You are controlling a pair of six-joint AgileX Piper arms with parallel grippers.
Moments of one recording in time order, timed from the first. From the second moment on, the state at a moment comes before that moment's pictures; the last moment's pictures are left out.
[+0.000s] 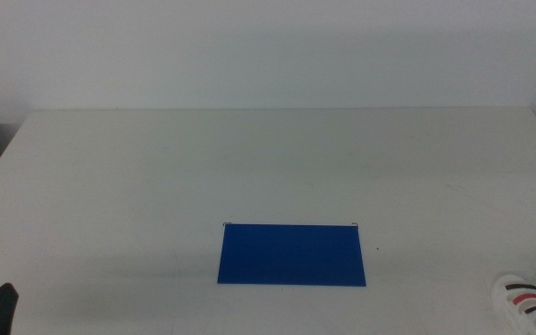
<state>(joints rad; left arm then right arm) -0.03 -0.01 0.03 -0.07 0.11 0.08 0.06 -0.01 0.03 -0.19 0.16 0.18</state>
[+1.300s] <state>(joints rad) -0.03 -0.01 0.03 -0.07 0.11 0.08 0.06 0.96 -1.23 0.06 1.26 0.17</state>
